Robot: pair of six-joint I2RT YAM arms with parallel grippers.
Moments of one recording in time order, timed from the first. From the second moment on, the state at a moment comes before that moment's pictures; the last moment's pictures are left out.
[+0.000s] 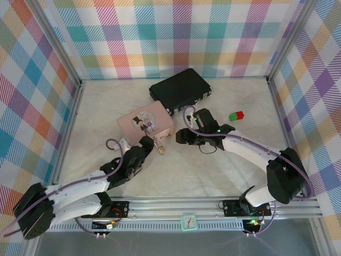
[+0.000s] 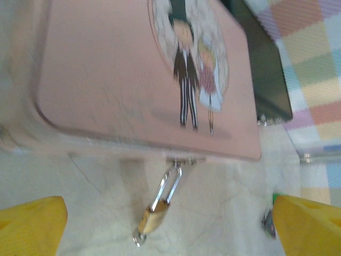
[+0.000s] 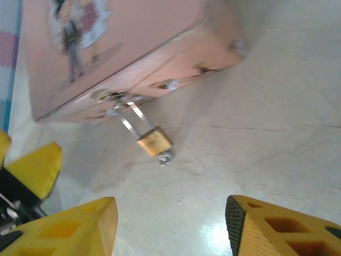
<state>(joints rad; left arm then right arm) -0.83 0.93 0.39 -0.06 -0.55 -1.38 0.70 1.45 0.98 -0.37 -0.30 0.58</state>
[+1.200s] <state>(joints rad) -0.50 0.82 0.40 -0.14 -0.30 -1.18 0.99 2.06 1.43 -0.48 0.08 0.04</state>
